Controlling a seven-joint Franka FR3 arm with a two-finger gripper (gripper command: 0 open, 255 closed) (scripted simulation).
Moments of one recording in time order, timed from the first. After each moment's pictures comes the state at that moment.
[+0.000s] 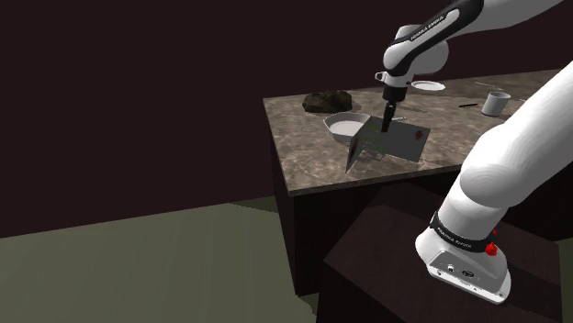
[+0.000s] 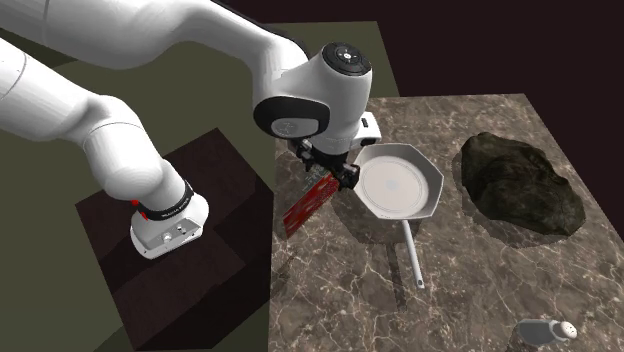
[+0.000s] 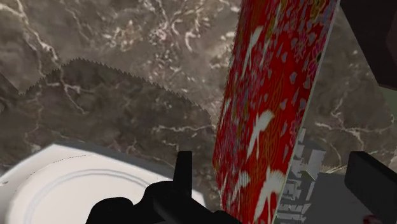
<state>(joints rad) -0.07 -0.31 -0.64 -2.54 -0.16 2.24 -0.85</state>
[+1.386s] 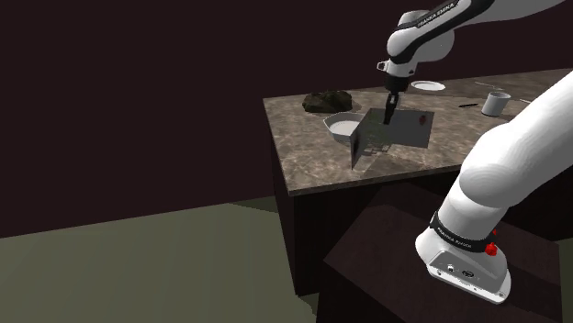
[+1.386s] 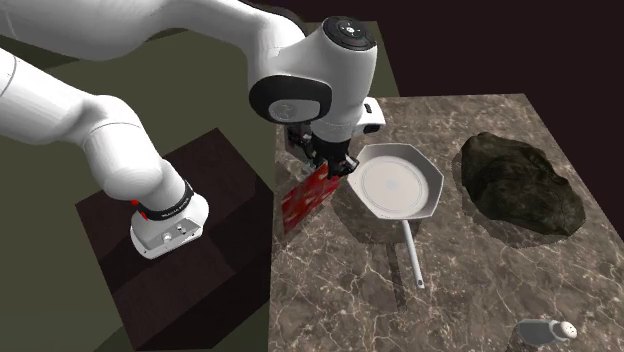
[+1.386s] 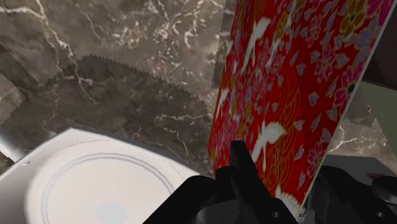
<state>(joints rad) -0.08 -0.37 -0.61 -2.50 -0.18 2.13 -0.83</state>
